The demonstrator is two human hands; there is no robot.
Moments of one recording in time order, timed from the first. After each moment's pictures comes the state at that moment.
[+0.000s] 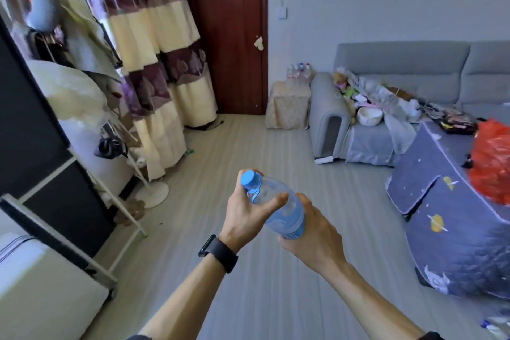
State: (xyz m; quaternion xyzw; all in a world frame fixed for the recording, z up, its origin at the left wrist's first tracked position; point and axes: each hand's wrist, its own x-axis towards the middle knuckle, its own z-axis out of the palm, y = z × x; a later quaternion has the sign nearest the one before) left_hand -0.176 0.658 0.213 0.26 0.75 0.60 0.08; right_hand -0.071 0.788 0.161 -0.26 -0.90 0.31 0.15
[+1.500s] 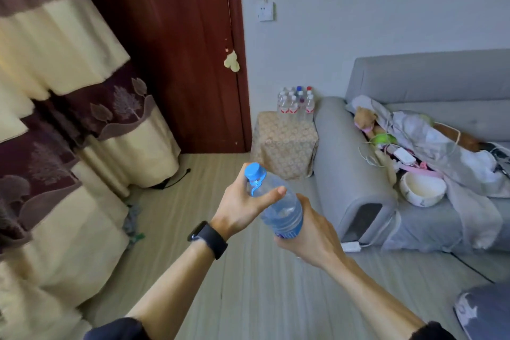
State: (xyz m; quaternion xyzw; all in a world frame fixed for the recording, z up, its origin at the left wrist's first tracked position) left_hand -1.029 1.275 0.199 0.33 0.76 0.53 0.18; right_hand -0.893 1.402 0.126 -0.29 -0.89 0.33 0.12
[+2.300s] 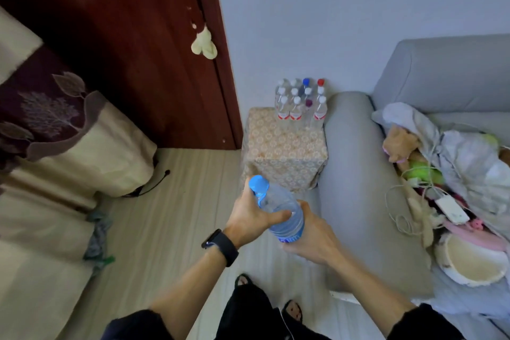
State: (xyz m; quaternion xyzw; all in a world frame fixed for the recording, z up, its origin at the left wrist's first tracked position) left_hand -1.323 1.641 0.101 0.23 0.82 0.46 0.27; right_hand -1.198 1.777 0.028 -0.29 -0.88 0.38 -0.07
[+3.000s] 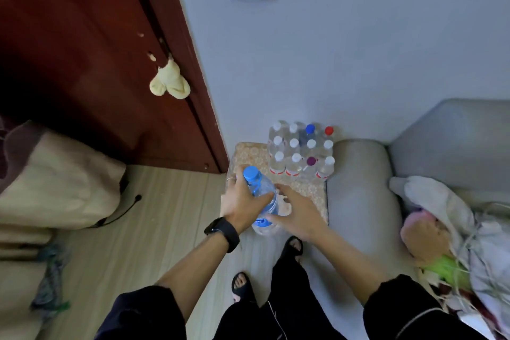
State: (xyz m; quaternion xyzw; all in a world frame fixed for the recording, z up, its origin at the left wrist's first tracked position) left_hand -1.635 1.903 0.038 0.14 0.89 0.36 0.22; right_hand -1.528 2.043 -0.008 -0.23 -0.85 0.47 -0.08
